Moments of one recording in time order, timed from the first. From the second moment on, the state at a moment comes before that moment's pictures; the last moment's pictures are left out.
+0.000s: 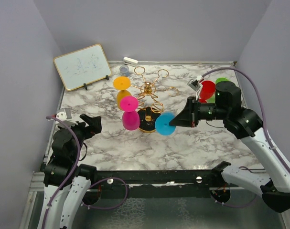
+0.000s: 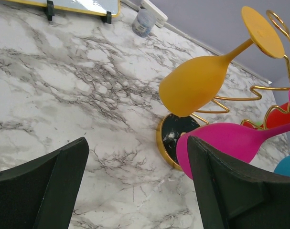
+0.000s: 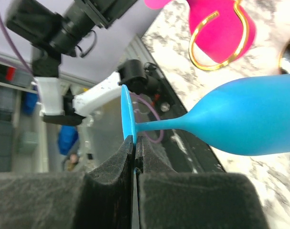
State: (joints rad) left arm -0.22 0.28 0.71 -0.64 -0.15 -0.56; right arm 0.57 1.02 1.23 -0.59 -0.79 0.59
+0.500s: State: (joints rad) left arm -0.22 0.53 1.06 -0.59 0.22 -0.78; right arm 0.57 0.84 1.34 -0.62 -0.26 0.01
